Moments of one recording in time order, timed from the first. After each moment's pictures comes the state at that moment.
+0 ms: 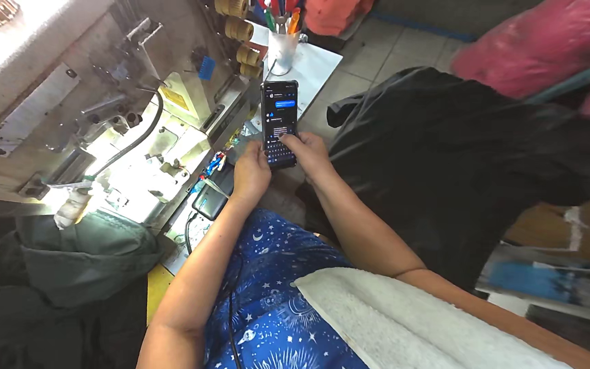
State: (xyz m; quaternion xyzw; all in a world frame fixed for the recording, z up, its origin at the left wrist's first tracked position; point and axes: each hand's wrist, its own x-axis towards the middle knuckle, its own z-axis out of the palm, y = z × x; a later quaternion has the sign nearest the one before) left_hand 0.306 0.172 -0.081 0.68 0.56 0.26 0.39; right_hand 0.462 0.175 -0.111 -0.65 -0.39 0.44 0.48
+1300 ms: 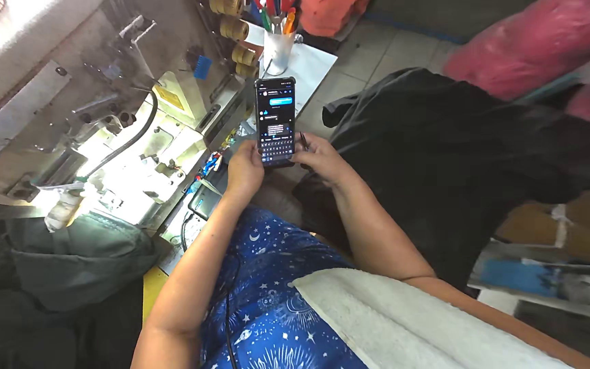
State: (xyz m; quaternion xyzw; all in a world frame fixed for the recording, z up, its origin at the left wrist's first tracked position) left_hand 0.300 0.177 -0.077 0.67 0.55 0.26 0.42; right_hand 0.500 0.154 -0.101 -0.51 -0.53 0.51 0.44
